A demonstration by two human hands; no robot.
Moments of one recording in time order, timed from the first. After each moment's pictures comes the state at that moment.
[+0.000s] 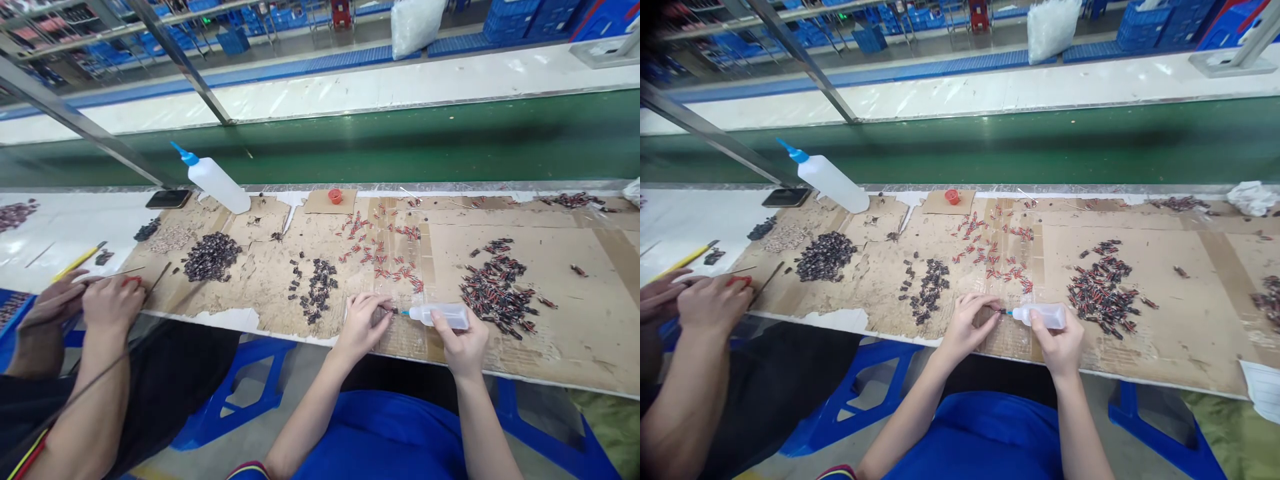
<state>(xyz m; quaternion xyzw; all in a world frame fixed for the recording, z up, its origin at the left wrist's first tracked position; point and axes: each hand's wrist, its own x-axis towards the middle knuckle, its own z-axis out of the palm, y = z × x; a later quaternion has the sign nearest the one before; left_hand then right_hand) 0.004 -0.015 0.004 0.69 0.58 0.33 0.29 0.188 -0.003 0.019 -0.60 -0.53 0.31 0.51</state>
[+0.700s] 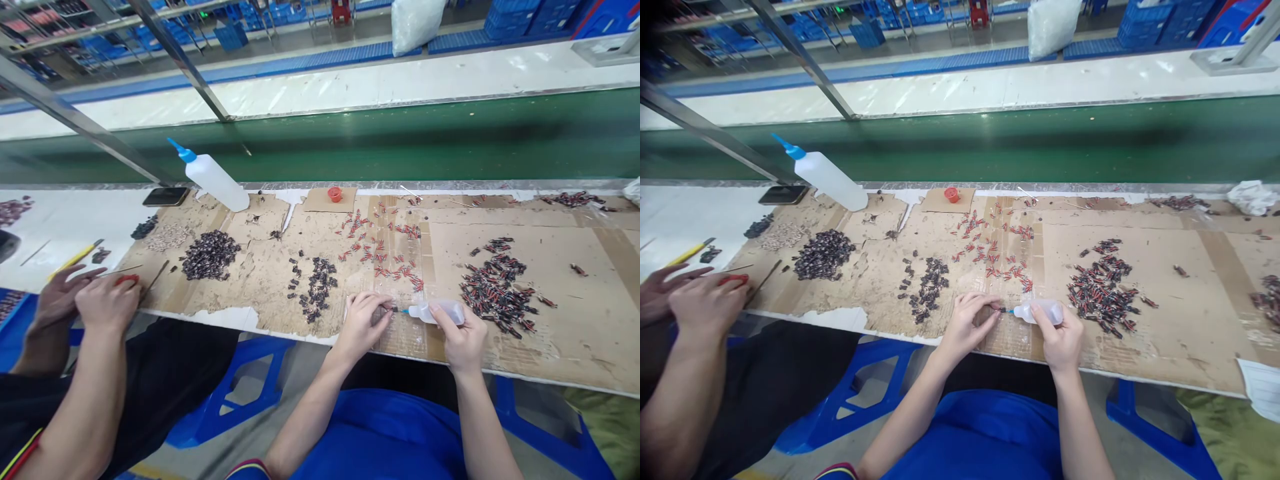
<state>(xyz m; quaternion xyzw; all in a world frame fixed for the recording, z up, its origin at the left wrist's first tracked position) 0.005 -0.015 0.003 0.69 0.59 0.32 0.29 0.187 0.003 0.020 -0.61 -0.50 0.34 0.51</state>
